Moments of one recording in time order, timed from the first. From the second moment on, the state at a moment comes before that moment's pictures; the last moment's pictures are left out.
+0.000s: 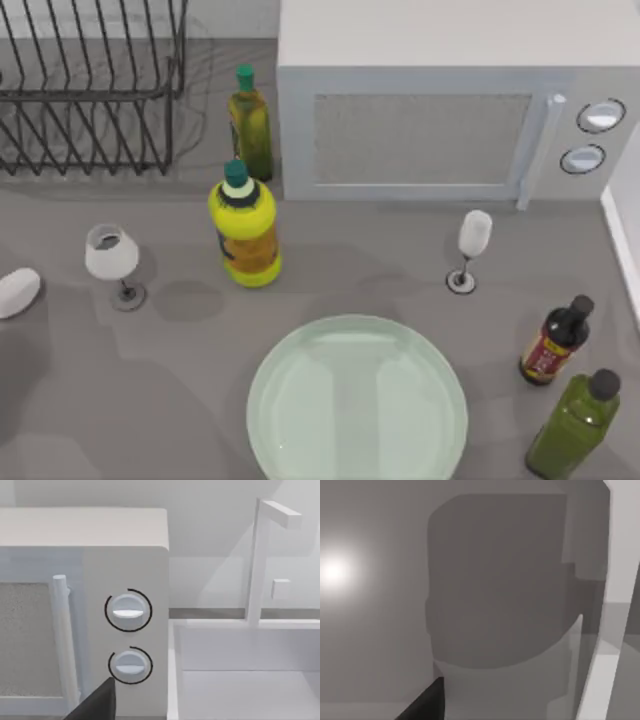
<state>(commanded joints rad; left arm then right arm) 0.32 1.89 0.97 -0.65 -0.01 1.08 0.00 0.00 0.00 0.00 0.00 0.00</state>
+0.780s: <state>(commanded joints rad) 0.32 1.89 0.97 -0.65 -0.01 1.08 0.00 0.00 0.00 0.00 0.00 0.00</state>
